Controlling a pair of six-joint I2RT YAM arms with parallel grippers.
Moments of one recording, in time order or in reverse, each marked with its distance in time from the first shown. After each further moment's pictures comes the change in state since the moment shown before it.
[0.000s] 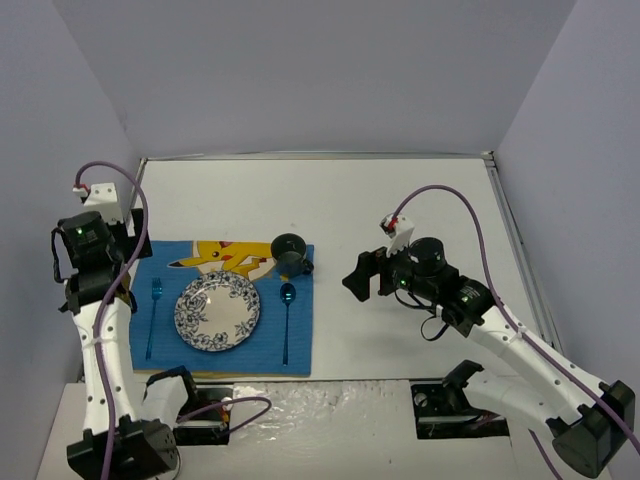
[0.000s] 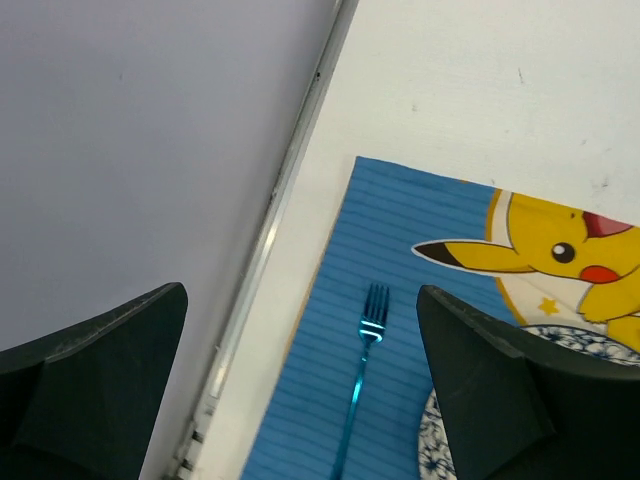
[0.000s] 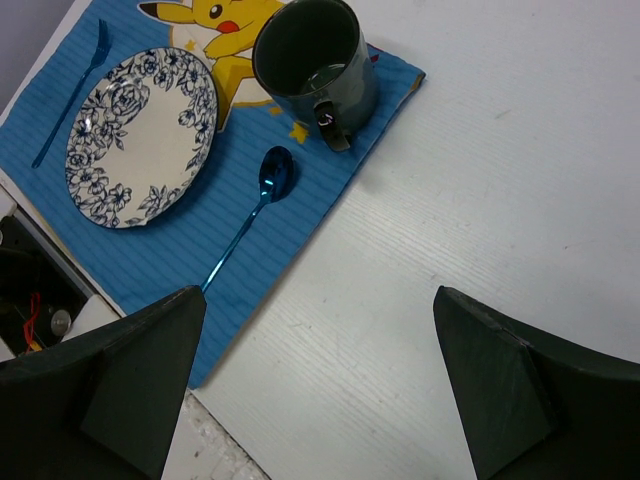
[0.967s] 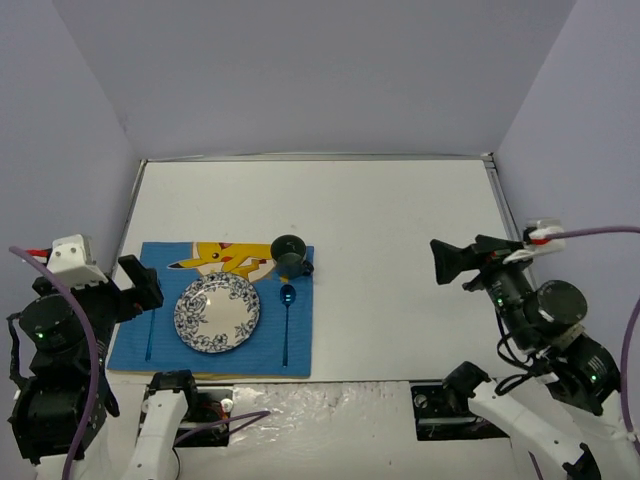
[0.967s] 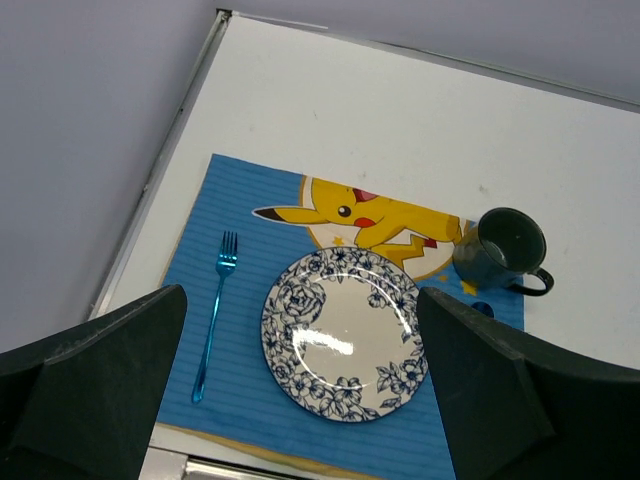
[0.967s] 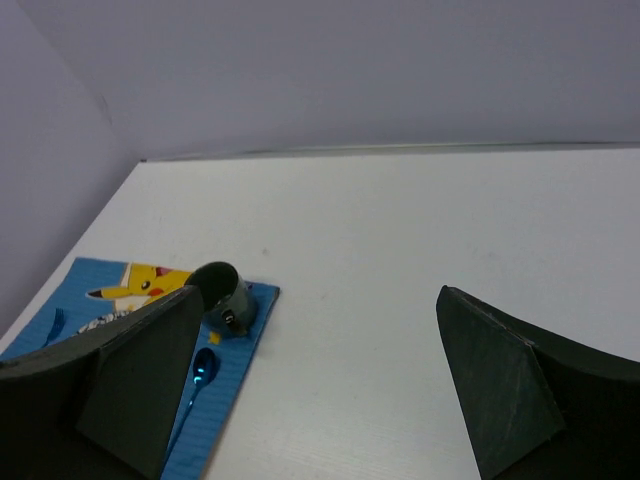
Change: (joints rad) left arm -0.227 -0.349 0.383 -0.560 0.050 -0.305; right arm 0.000 -0.379 0.342 -0.293 0.512 -0.041
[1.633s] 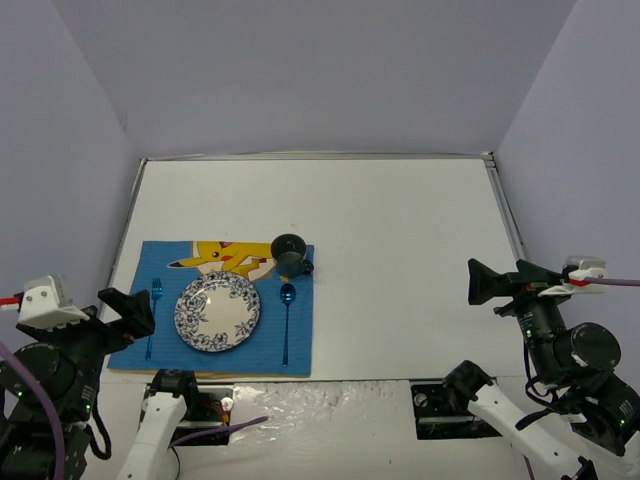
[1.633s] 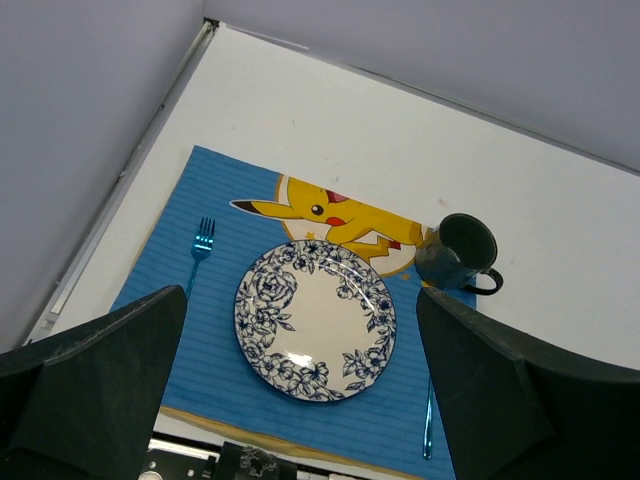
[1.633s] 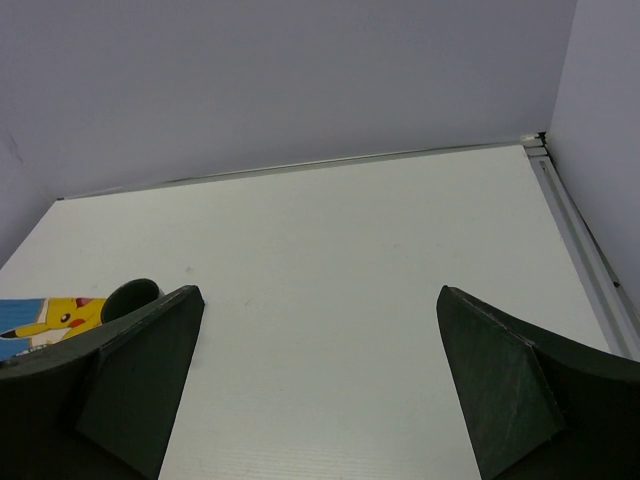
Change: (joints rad) left arm -0.162 -0.150 0.031 -0.107 -0.143 -0.161; right arm 0.000 -0.236 -0.037 -0.131 0.193 -0.064
